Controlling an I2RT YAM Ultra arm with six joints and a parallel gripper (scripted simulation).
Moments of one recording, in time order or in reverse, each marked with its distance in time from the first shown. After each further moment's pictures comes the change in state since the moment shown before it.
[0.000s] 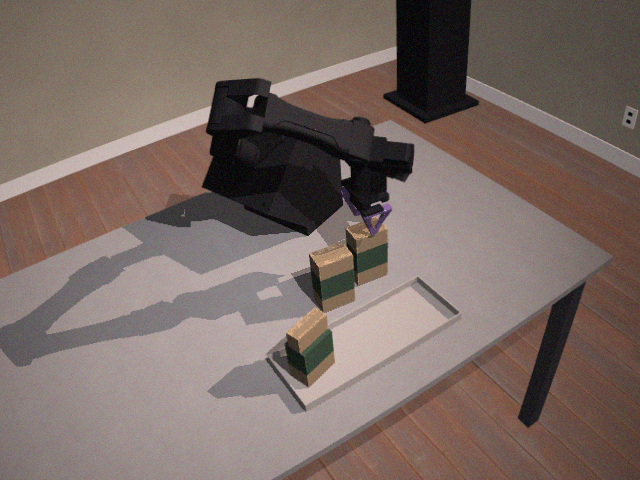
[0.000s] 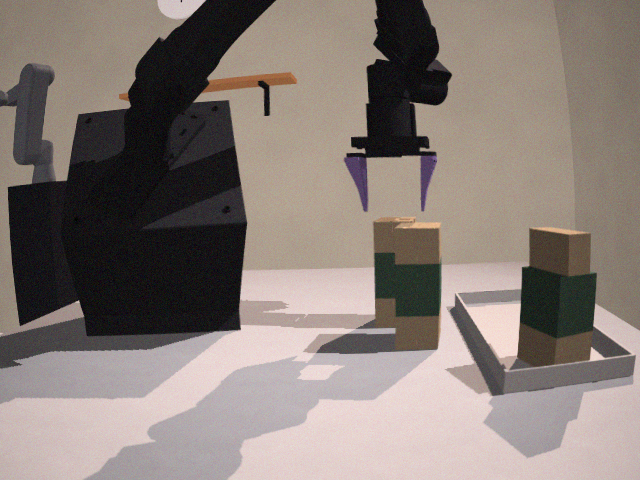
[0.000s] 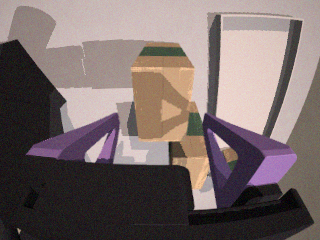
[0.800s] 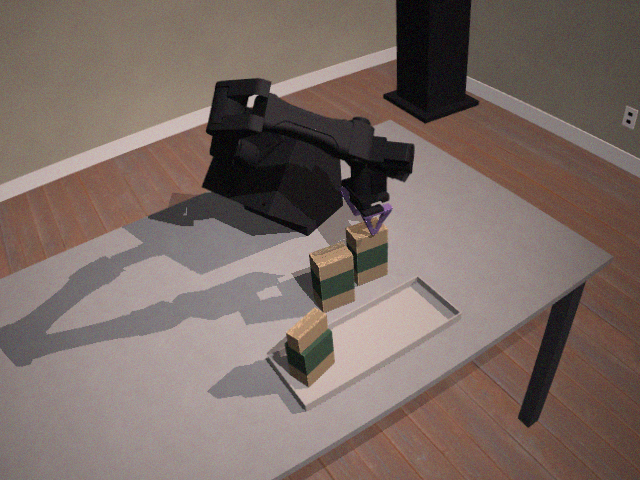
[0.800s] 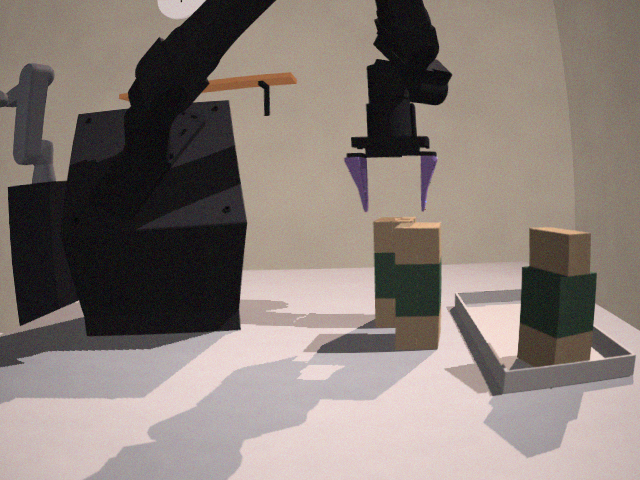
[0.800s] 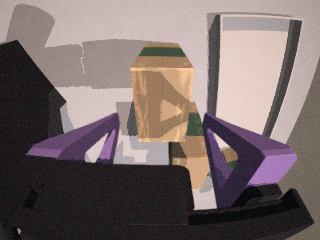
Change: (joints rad) arm 0.000 0.000 0.000 0.002 0.000 0.000
